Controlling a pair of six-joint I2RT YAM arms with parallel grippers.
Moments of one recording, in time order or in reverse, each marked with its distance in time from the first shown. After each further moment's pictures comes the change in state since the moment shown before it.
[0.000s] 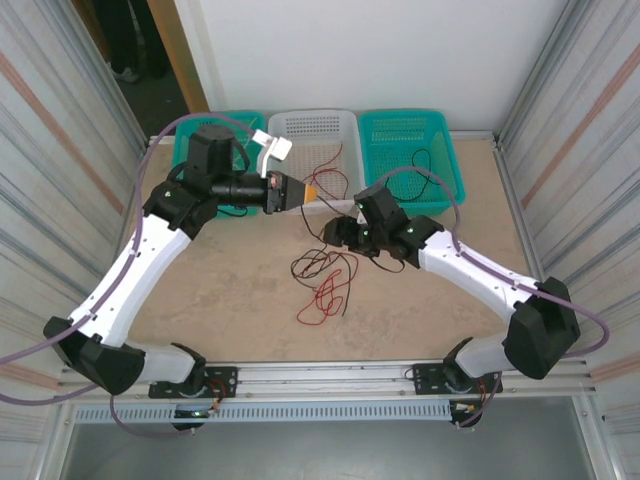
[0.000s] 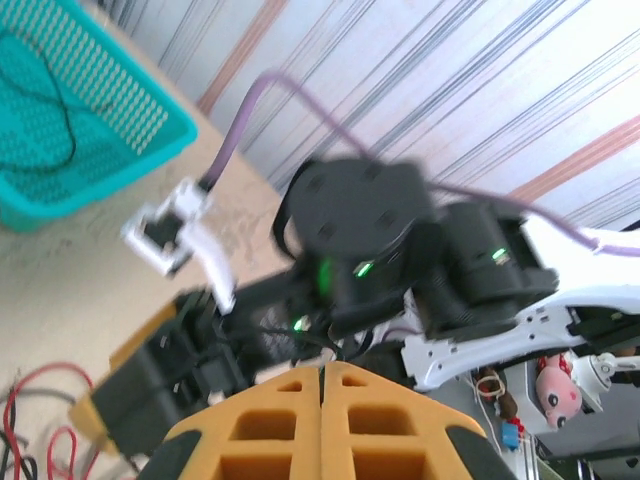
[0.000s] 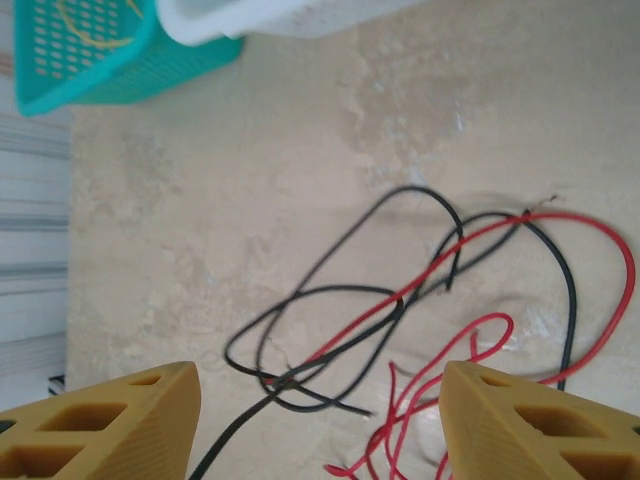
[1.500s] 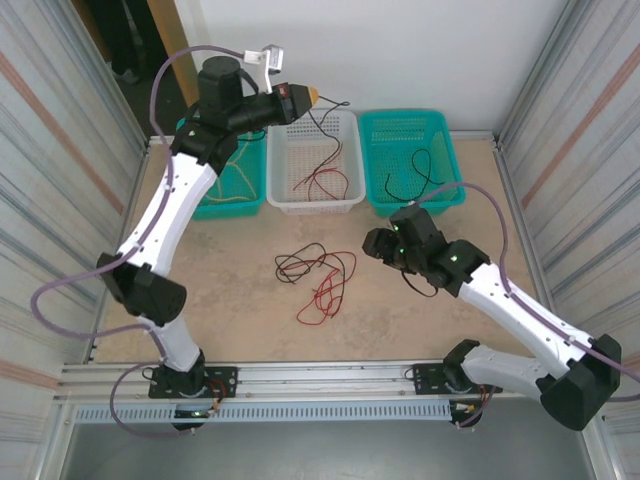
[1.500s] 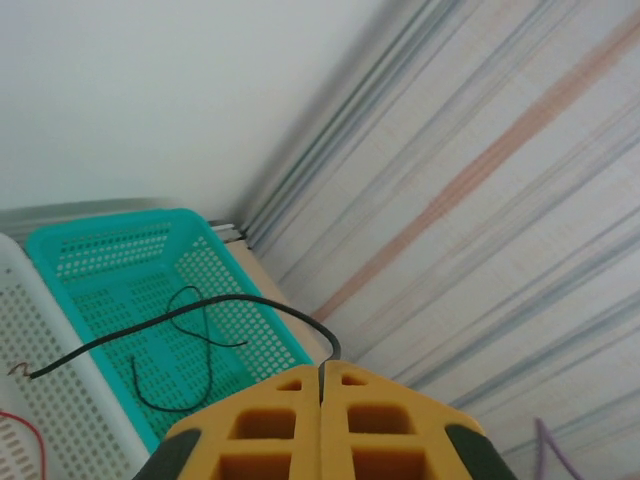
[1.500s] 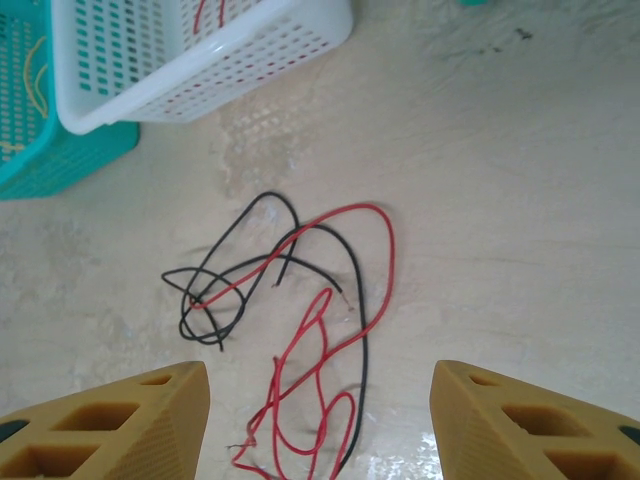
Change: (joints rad) left arm 0.096 0.464 0.535 0.190 -0.274 -0.156; right arm -0.027 -0.340 -0.126 -0.216 0.261 0.073
